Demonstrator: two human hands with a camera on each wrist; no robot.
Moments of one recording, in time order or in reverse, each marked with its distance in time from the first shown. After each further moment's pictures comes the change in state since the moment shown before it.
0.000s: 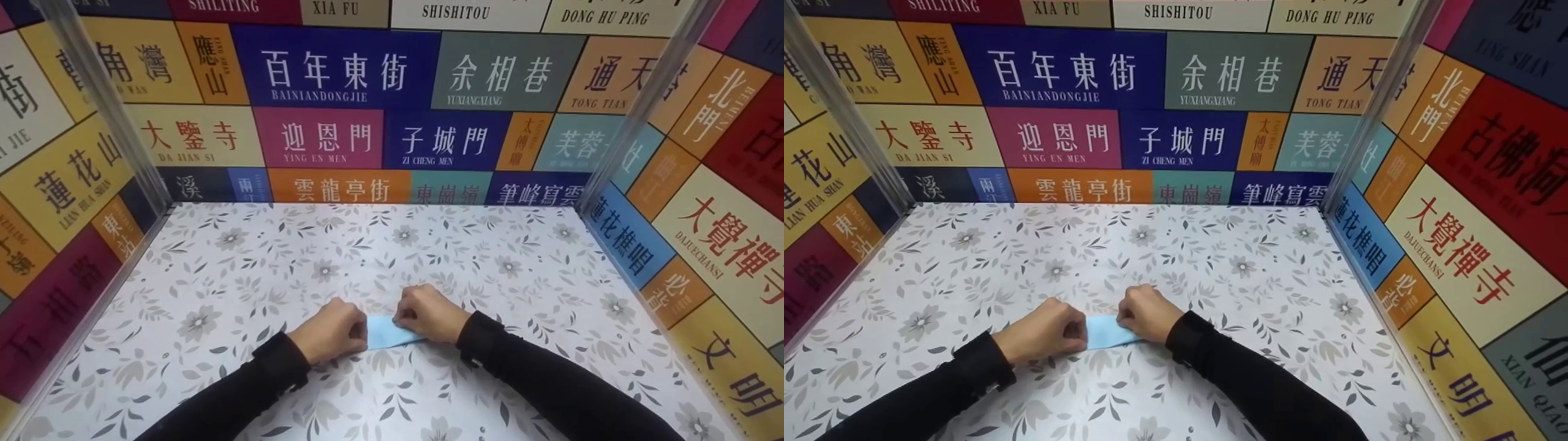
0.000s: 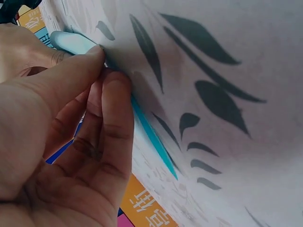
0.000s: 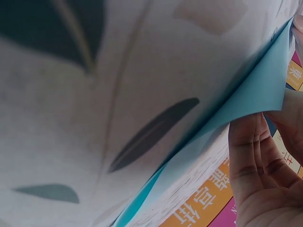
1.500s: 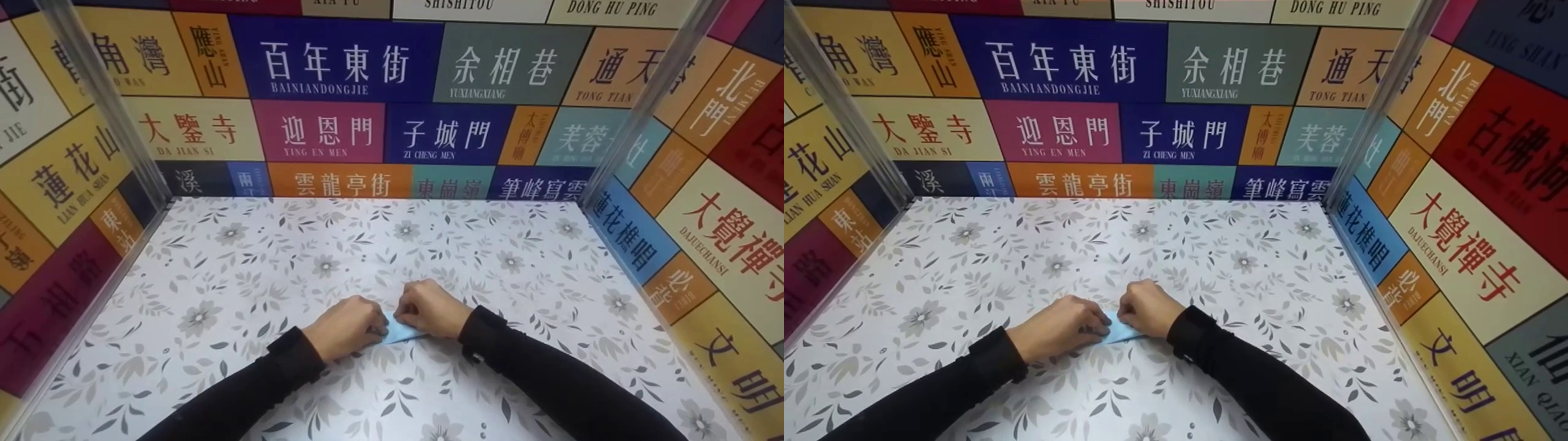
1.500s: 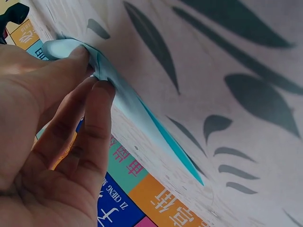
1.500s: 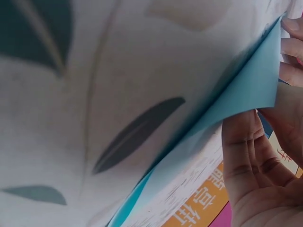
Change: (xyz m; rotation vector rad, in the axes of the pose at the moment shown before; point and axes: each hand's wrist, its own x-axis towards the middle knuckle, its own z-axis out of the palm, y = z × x) left_hand 0.014 0.003 0.013 0.151 0.026 0.229; right_hand 0.002 -0.001 -0.001 -0.010 -0.003 -0.019
